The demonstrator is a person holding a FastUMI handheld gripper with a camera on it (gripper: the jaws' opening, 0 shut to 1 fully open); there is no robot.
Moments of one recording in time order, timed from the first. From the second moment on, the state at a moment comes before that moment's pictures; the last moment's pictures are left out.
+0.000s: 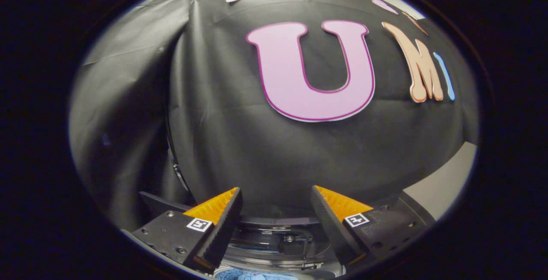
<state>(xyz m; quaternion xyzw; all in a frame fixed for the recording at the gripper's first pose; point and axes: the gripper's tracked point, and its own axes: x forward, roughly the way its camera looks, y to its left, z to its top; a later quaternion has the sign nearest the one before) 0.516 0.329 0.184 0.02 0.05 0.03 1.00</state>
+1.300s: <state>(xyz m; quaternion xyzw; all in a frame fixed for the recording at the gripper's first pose) 0.395 0.328 0.165 0.01 0.07 0.04 1.00</state>
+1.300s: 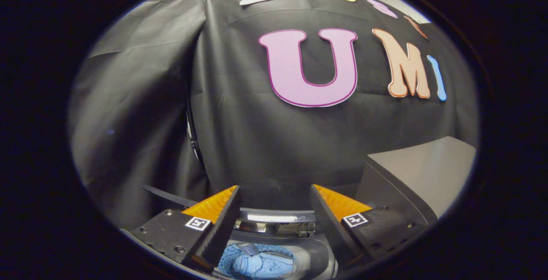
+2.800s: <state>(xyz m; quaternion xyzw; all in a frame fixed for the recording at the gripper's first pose) 0.321 0.292 0.197 0.03 0.03 0.05 1.00</state>
